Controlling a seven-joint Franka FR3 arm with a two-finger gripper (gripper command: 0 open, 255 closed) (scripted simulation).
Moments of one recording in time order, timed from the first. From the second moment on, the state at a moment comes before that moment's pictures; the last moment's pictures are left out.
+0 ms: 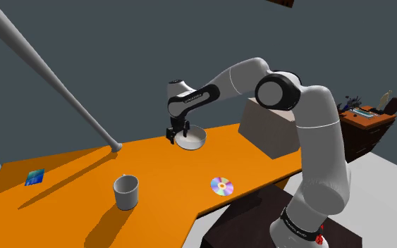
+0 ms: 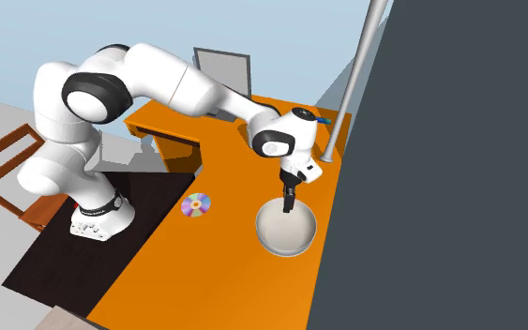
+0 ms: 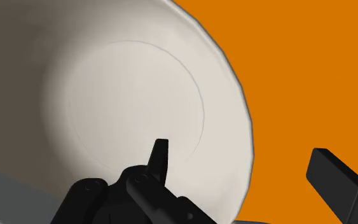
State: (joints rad) arm 0.00 0.55 0.05 -1.66 -0.15 2.13 0.17
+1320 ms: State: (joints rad) arm 0.00 0.53 0.05 -1.65 -0.14 2.09 0.17
